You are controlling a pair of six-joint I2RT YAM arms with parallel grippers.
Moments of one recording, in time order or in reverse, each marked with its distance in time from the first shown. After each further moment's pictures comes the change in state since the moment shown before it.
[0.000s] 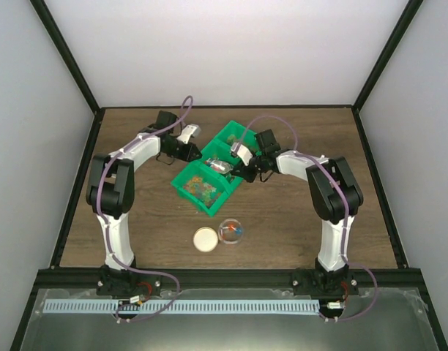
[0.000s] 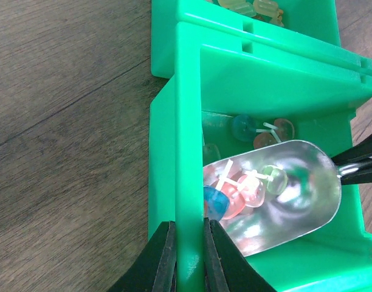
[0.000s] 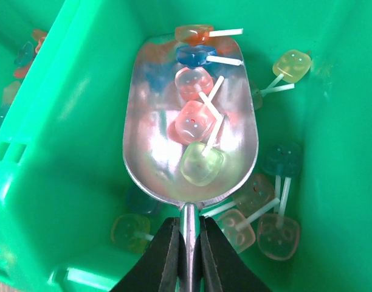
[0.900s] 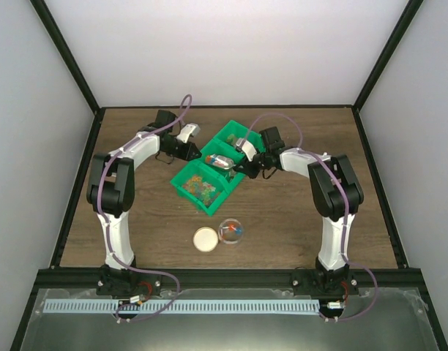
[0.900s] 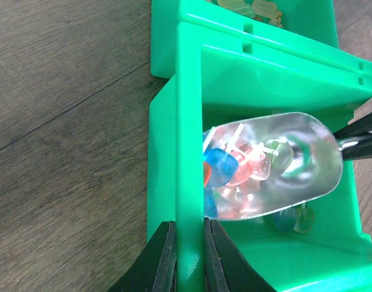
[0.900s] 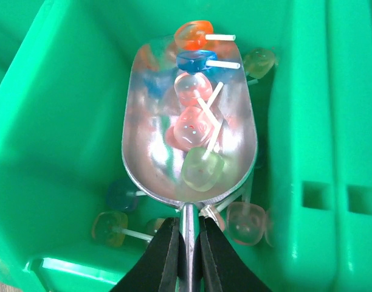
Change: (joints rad) left arm 0.013 0.016 0.023 -0.016 0.018 0.009; right arm -0.048 0.013 0.013 0.011 -0.039 0.049
